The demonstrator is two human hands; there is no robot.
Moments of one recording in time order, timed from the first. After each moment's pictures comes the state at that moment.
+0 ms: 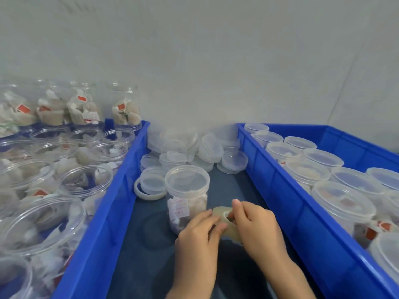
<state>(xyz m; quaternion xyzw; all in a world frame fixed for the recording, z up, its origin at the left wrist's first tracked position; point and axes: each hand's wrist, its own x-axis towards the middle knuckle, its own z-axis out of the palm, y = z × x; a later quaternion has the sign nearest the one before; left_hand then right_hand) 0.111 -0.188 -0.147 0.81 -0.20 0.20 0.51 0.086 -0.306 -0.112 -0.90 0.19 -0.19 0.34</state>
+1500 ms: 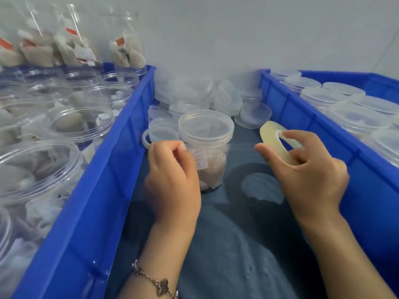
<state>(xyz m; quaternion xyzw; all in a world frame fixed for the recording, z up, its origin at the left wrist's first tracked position) 0.139 -0.152 -0.135 0.78 -0.05 0.40 0.48 0.089 -0.308 -0.113 -0.83 0.16 -0.47 0.24</state>
